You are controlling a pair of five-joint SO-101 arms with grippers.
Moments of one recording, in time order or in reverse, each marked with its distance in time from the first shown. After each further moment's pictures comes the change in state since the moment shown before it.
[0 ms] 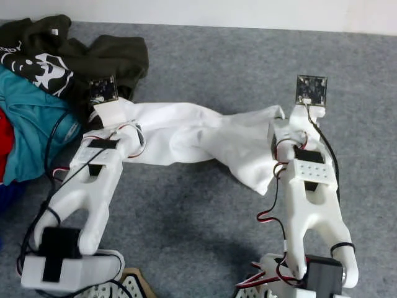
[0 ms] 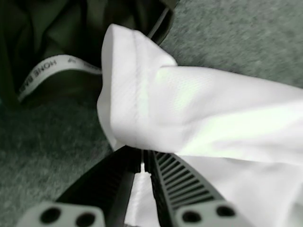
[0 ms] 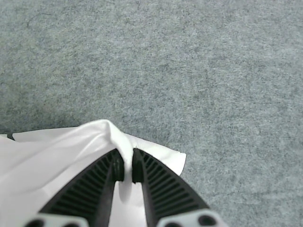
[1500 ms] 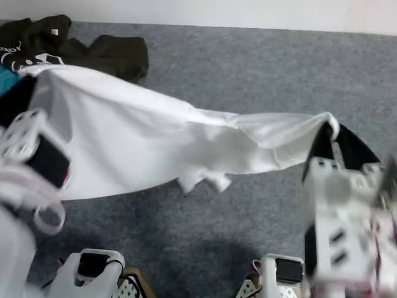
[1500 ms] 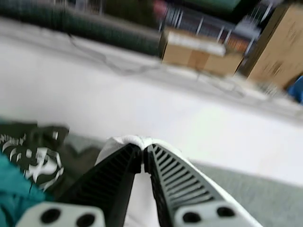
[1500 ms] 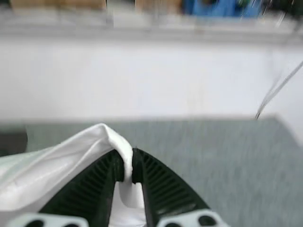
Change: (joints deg) left arm 0.5 -31.3 -82.4 68.8 -0.1; right arm 1.0 -44.9 -44.0 61.5 -0.2
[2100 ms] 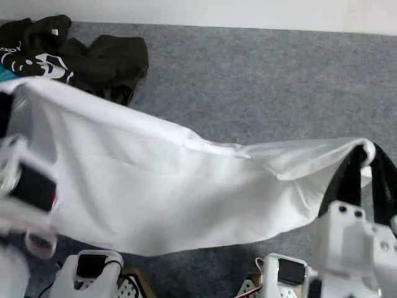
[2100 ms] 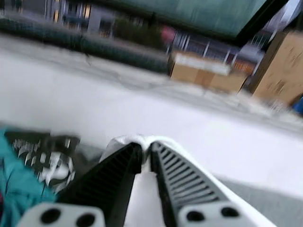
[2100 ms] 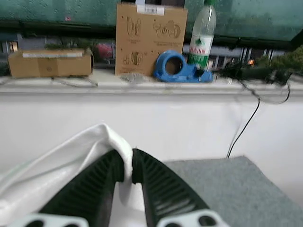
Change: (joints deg) left arm -3.9 0.8 -2.0 1.8 -0.1; right arm 5.3 -1.5 -13.7 3.1 0.0
